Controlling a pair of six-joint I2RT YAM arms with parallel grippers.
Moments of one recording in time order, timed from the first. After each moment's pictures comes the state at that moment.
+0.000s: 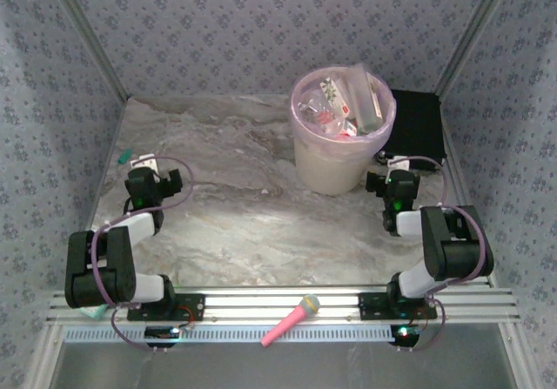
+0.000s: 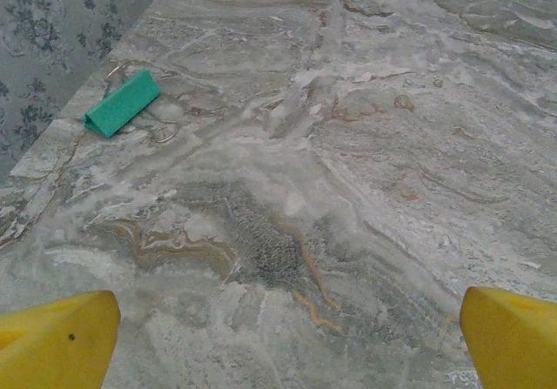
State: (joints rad) left arm 0.10 1.35 0.42 0.44 -0.12 -0.07; right arm 0.02 1.52 0.37 0.70 0.22 -0.02
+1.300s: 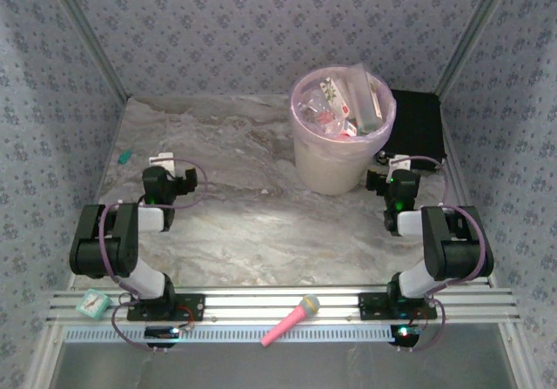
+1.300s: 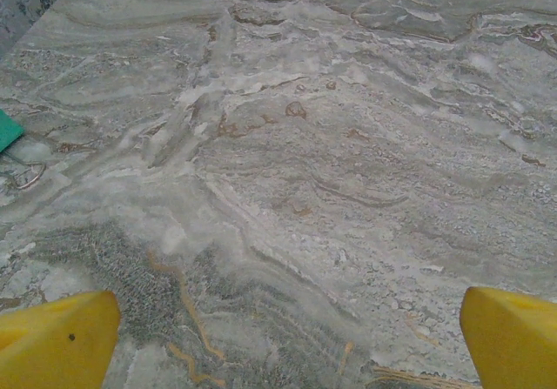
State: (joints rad) left arm 0.01 1.54 0.42 0.68 -0.07 -0.03; right arm 0.00 1.52 0.37 0.72 0.19 -0.02
